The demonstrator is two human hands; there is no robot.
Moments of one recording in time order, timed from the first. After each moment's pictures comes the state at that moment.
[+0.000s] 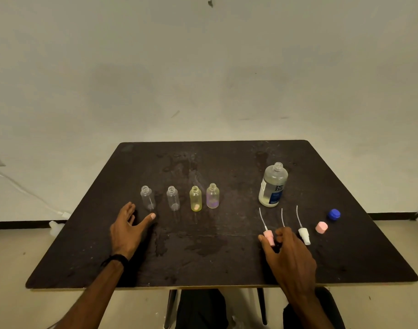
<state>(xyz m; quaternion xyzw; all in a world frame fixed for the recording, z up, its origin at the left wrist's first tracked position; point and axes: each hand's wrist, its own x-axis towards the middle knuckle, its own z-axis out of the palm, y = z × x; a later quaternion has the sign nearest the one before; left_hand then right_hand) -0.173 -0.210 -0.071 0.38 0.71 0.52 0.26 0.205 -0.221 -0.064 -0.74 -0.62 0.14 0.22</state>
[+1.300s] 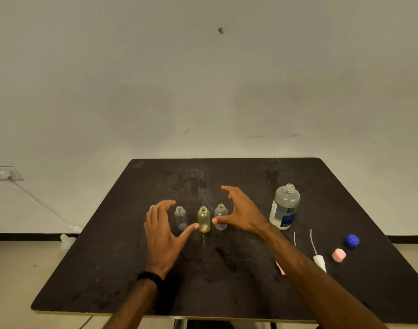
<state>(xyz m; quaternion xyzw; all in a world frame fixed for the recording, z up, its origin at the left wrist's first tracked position) -0.107 -0.185 -0.034 0.58 0.66 0.48 -0.01 0.104 -0.071 -0.001 -0.48 -0.80 0.27 0.22</state>
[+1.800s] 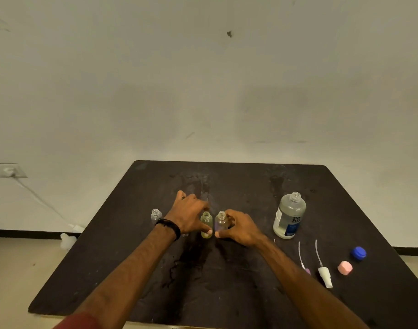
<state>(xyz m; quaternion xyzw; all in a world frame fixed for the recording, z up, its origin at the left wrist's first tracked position) -0.106 -0.102 0.014 0.78 0.62 0.00 -0.01 0.095 -0.070 -0.037 -0.49 -0.75 0.40 0.21</state>
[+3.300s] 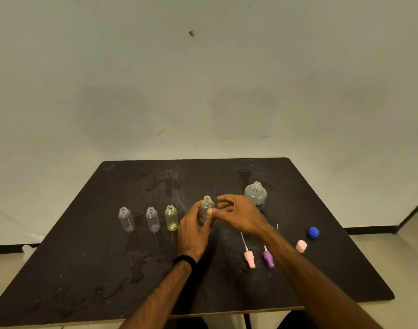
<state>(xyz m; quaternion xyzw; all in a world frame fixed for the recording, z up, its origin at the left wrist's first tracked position) 0.017 -0.141 -0.044 0.55 0.62 0.51 0.23 0.166 -0.106 0.030 -0.52 -0.72 0.37 0.26</state>
